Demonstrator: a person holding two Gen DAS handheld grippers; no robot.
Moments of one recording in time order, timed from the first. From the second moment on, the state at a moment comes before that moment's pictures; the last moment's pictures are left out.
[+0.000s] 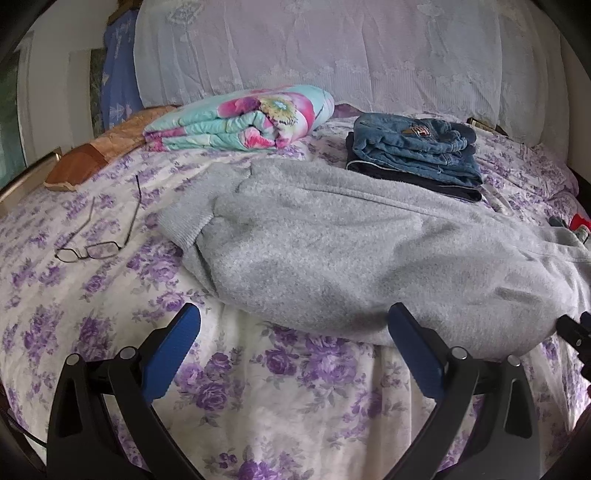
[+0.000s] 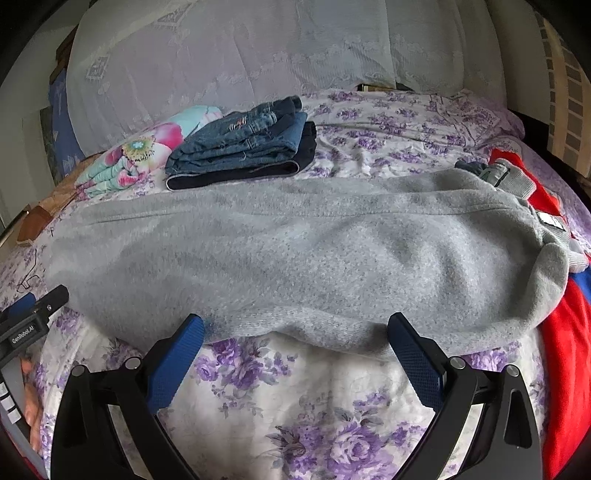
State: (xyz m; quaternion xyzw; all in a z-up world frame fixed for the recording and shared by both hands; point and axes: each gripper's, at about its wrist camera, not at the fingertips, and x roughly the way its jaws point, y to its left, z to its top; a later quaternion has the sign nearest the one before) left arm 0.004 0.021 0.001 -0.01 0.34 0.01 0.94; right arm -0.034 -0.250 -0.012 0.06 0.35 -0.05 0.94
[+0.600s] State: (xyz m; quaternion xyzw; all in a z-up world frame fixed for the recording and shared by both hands) left arm 0.012 0.035 -0.008 -0.06 0.36 0.00 0.93; right arm -0.032 -0.254 -0.014 0.07 0.35 -0.05 0.93
